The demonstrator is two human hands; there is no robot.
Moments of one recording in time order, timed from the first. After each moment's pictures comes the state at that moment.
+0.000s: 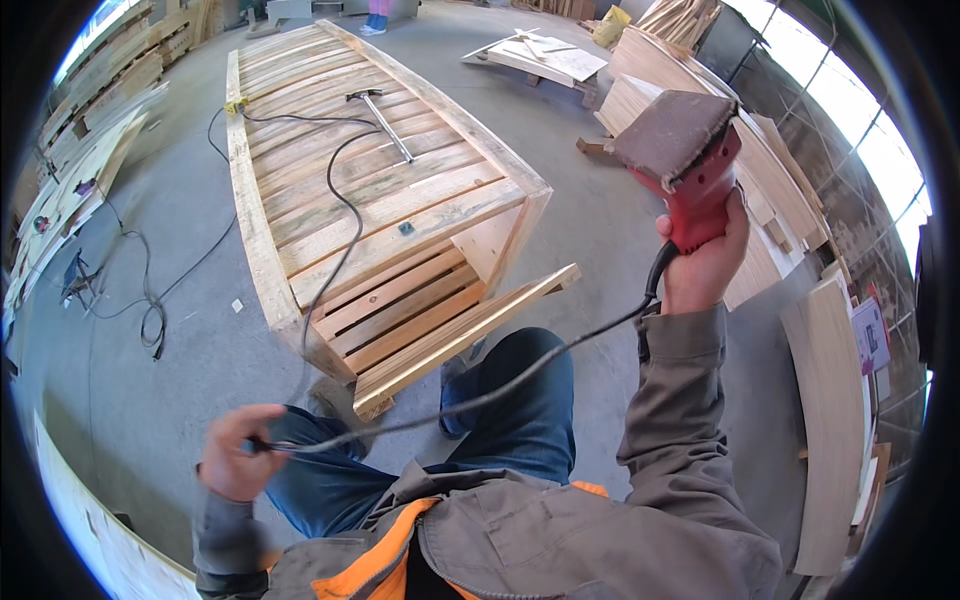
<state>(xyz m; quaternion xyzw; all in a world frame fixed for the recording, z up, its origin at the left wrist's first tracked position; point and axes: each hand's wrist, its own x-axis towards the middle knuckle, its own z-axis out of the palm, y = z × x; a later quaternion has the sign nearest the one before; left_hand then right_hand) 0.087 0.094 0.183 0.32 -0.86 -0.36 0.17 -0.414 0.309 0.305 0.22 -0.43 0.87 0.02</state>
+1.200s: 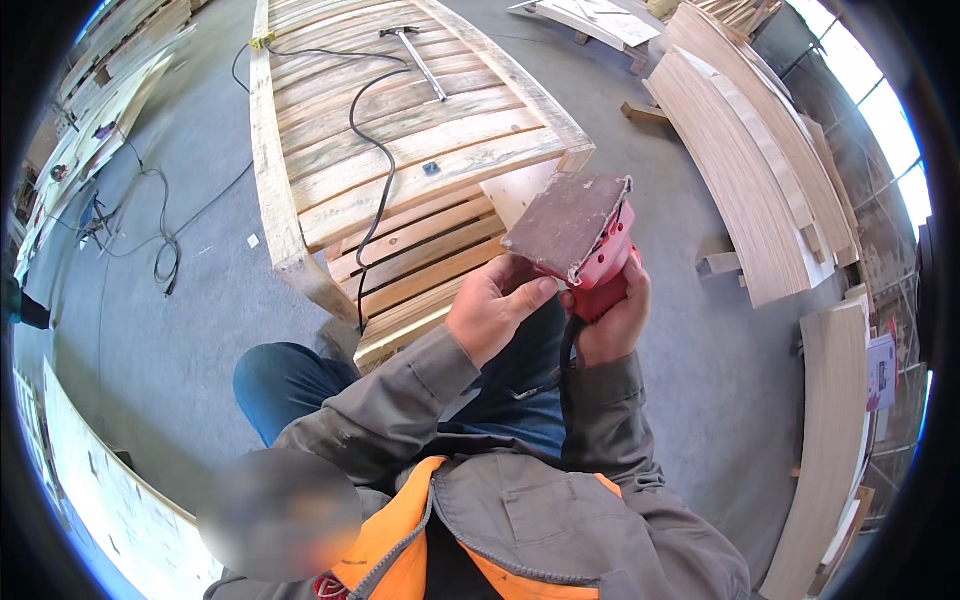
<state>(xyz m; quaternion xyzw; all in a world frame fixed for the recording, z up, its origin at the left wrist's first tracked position) -0.217 0.177 0.129 0.10 -0.48 -0.85 0.20 -0.341 0.295 0.157 0.11 -0.44 0.85 -0.25</state>
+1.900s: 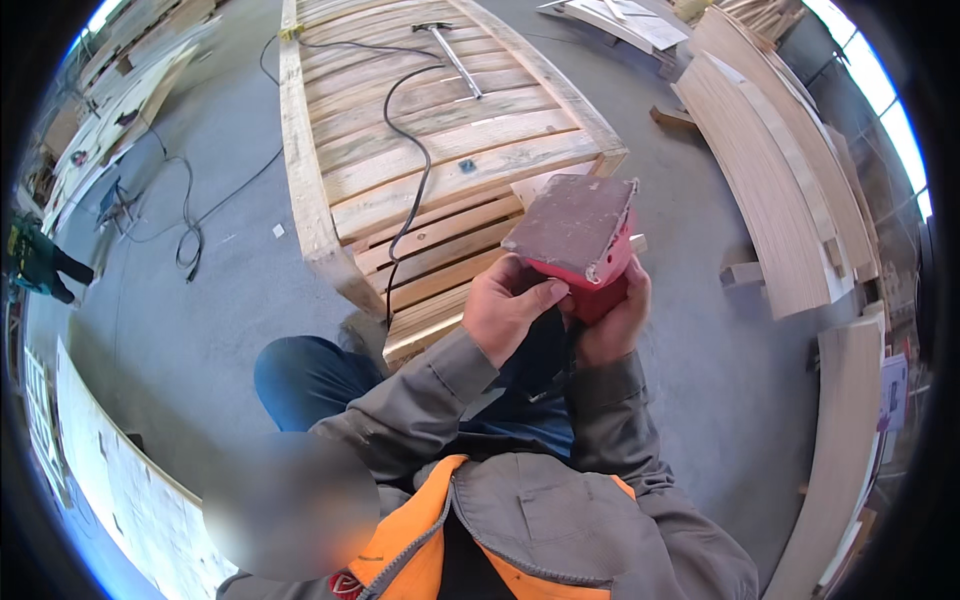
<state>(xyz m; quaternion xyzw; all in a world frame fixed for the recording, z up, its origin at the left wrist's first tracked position) -0.218 0.177 0.118 0.09 -0.33 -0.89 0.29 -0.332 0.265 0.127 0.12 -0.42 0.84 -0.33</state>
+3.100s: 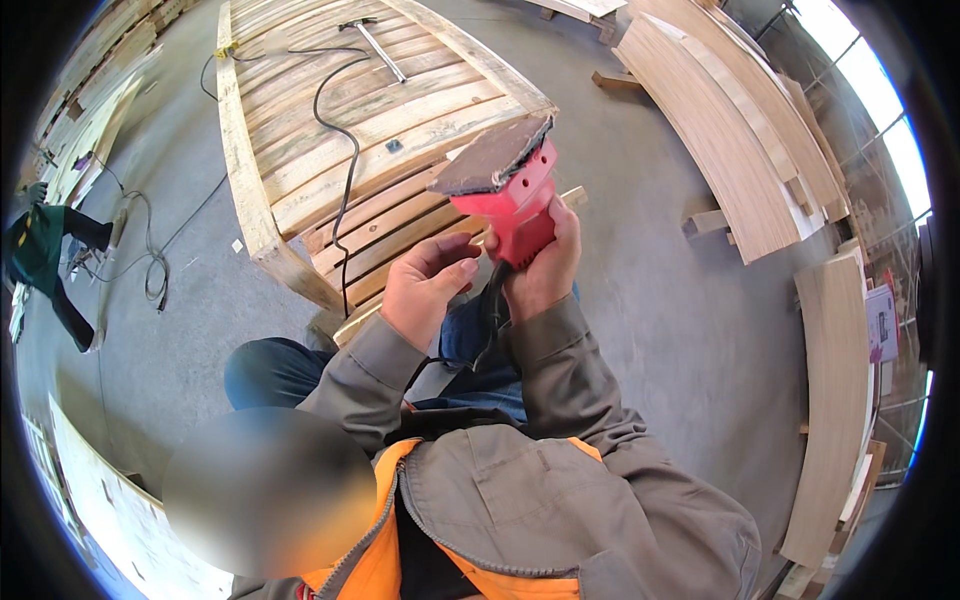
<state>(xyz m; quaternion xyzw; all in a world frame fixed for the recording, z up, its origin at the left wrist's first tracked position) -0.172 0.178 0.108 0.20 -0.50 -0.81 0.22 -0.320 0.260 0.133 0.06 -0.32 0.89 -0.33</state>
